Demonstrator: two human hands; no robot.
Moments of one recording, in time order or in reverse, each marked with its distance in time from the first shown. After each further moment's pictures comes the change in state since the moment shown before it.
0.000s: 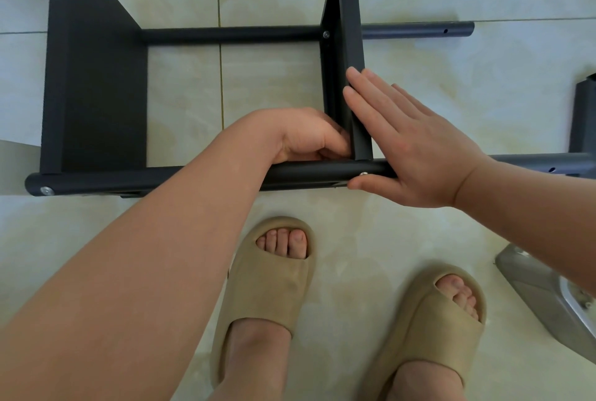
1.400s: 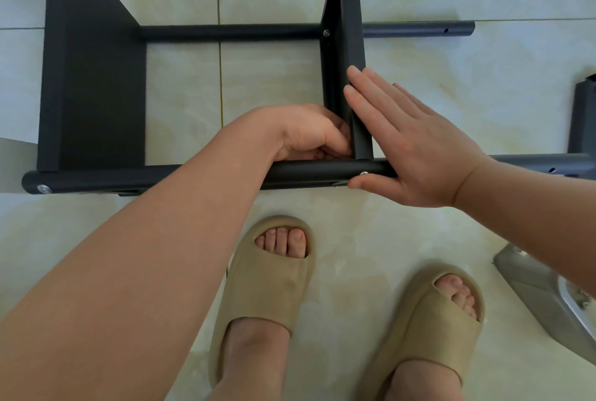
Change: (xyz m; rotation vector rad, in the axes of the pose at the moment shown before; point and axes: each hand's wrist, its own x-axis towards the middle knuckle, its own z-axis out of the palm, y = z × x) left_hand 0.007 -0.001 -0.001 -0.043 0.009 0.022; right_hand 0.000 0.000 0.000 0.005 0.001 0.000
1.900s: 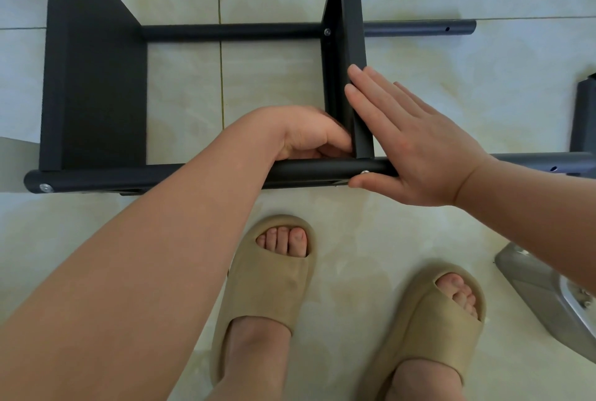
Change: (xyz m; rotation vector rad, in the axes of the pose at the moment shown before) left_hand -0.008 0.005 0.003 -0.007 0.006 -0.052; right_hand 0.000 0.000 0.000 0.001 0.004 0.000
